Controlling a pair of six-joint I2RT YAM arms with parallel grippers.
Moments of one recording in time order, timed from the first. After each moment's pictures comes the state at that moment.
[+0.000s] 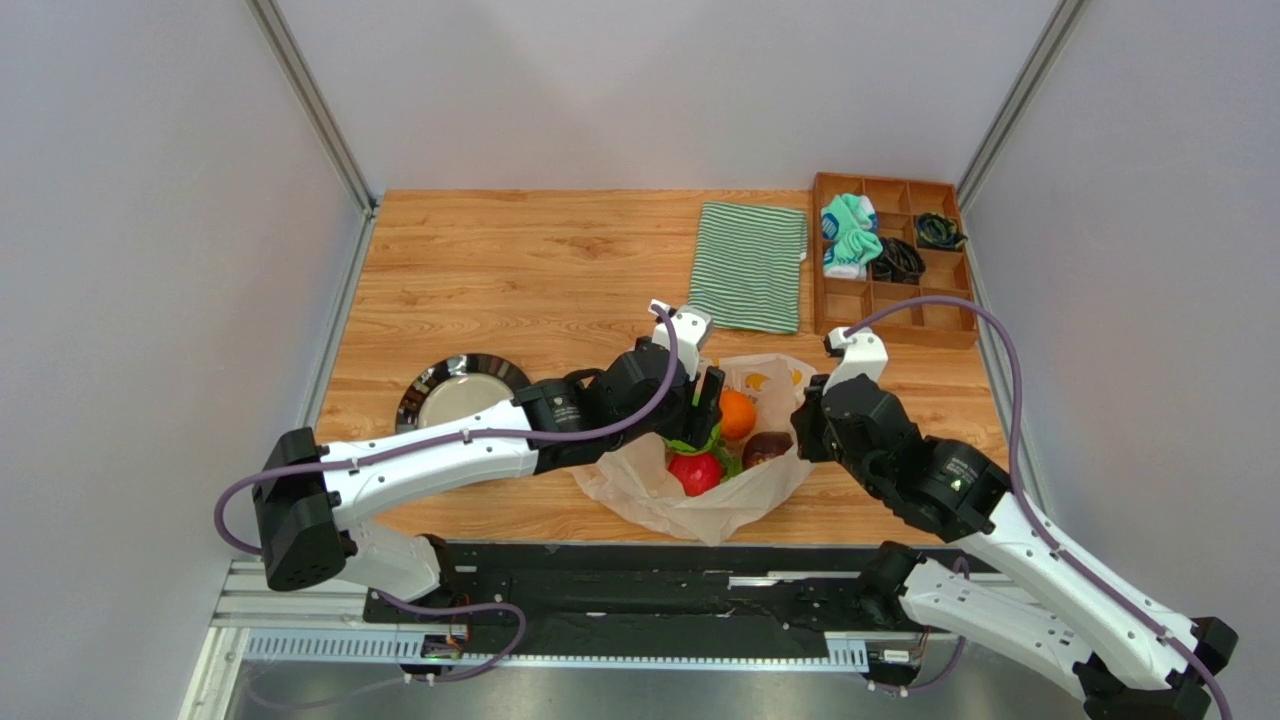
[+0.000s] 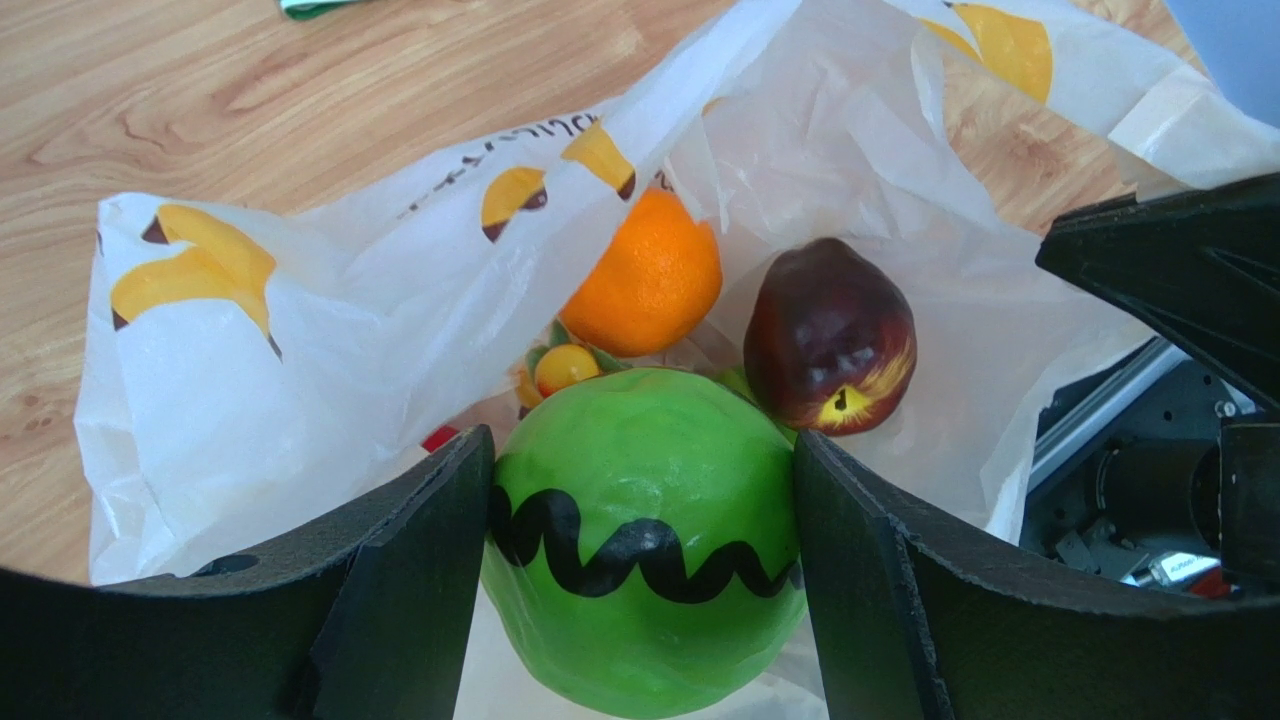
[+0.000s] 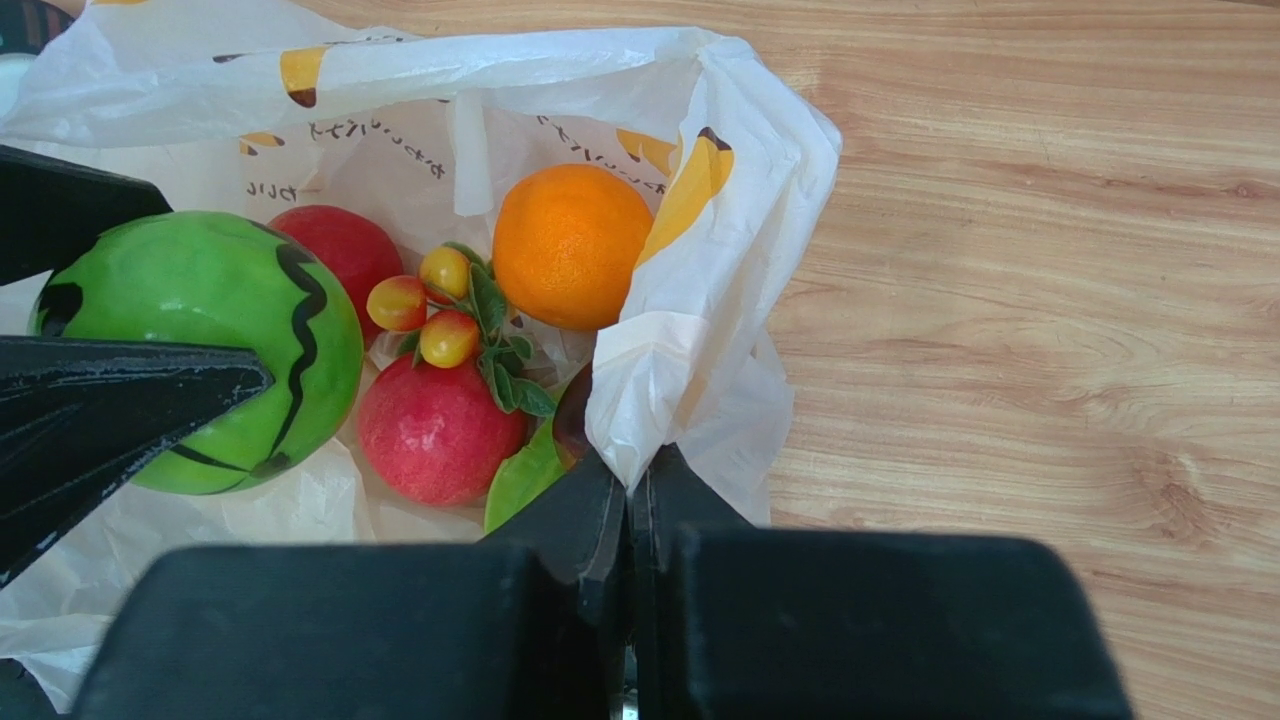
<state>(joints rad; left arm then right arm) -1.14 1.39 1.14 -0.32 -0.32 -0.46 0.84 0.70 0.84 -0.78 0.44 0.55</state>
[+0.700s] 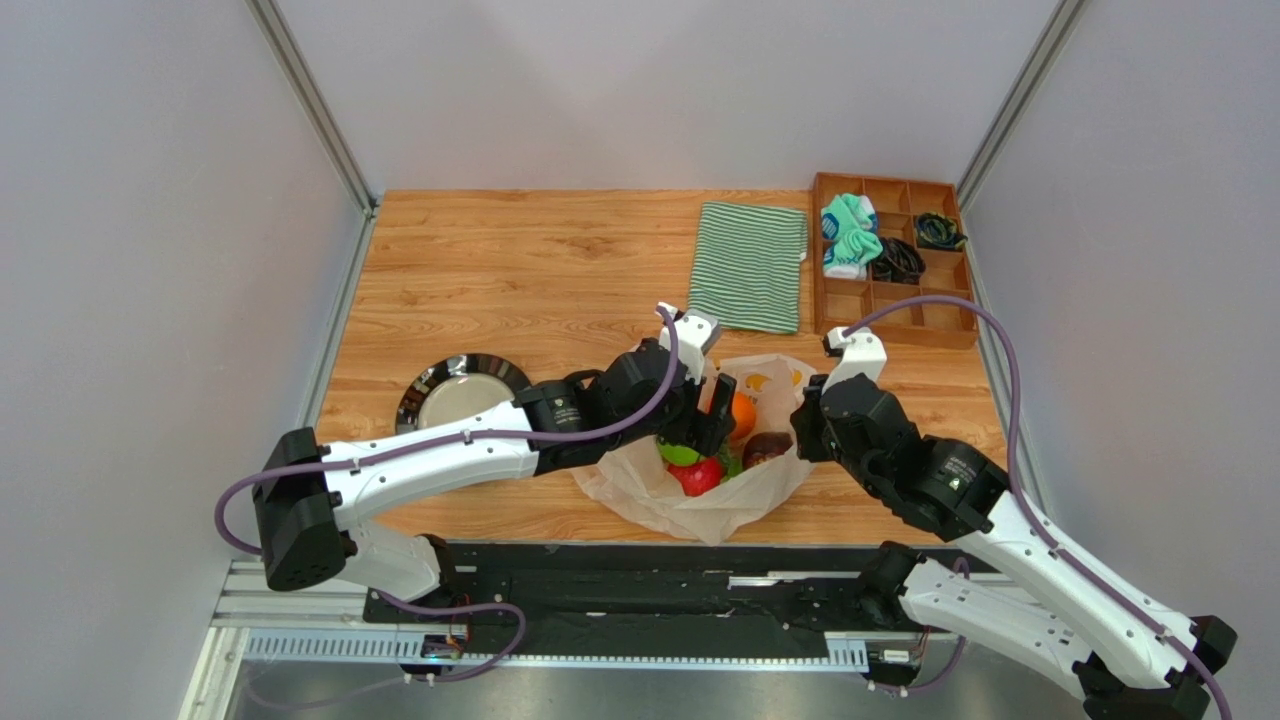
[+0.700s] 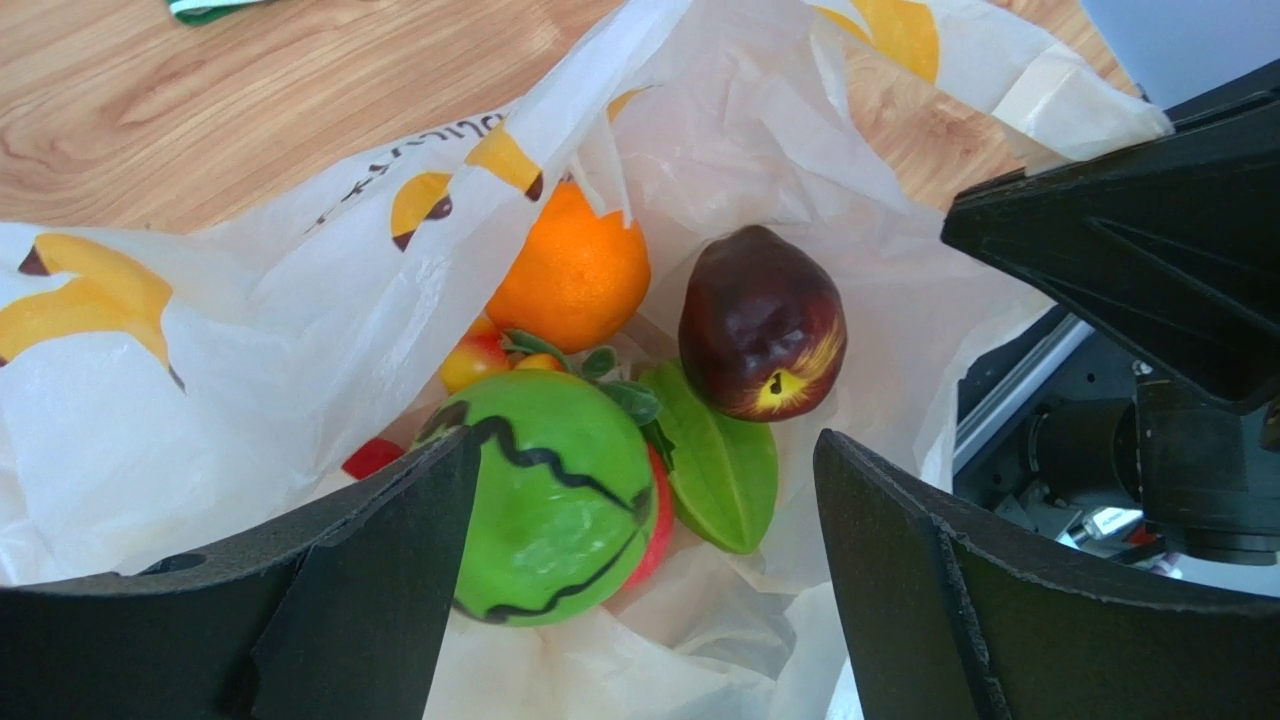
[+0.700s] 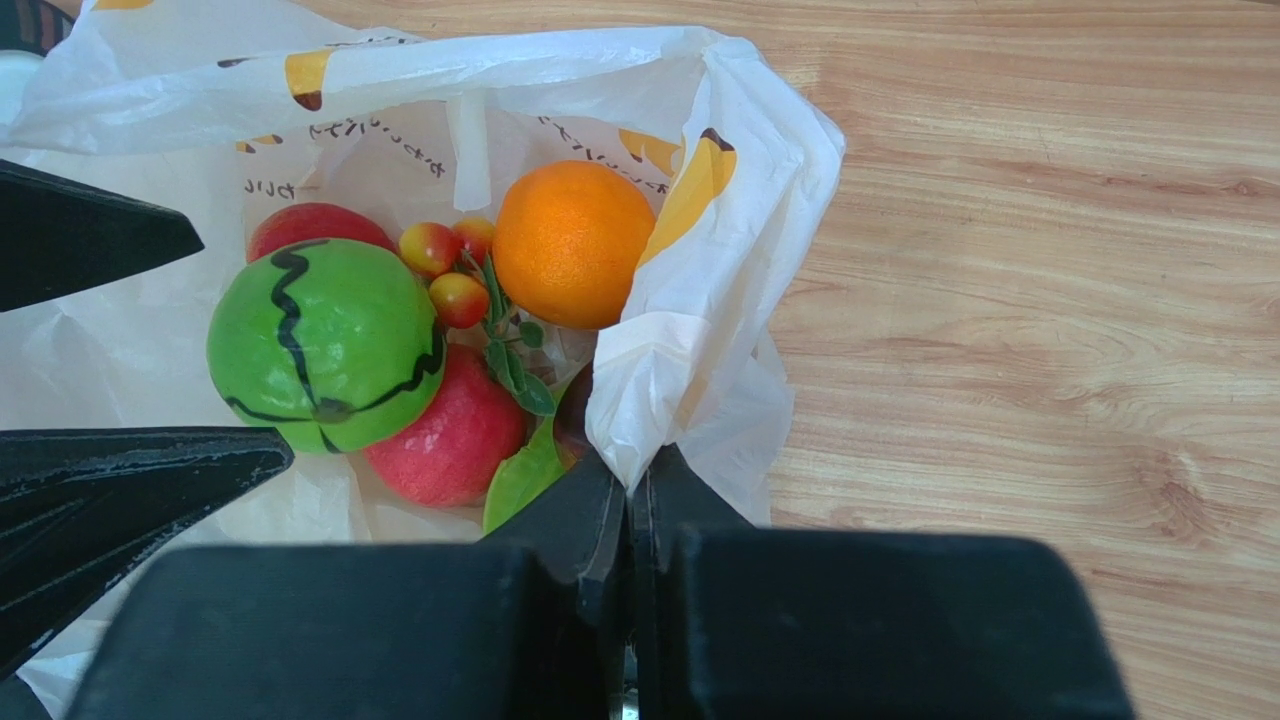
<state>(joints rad) -1.14 1.39 1.13 -0.28 -0.23 -0.46 0.84 0.71 0.84 -0.78 0.44 0.56</state>
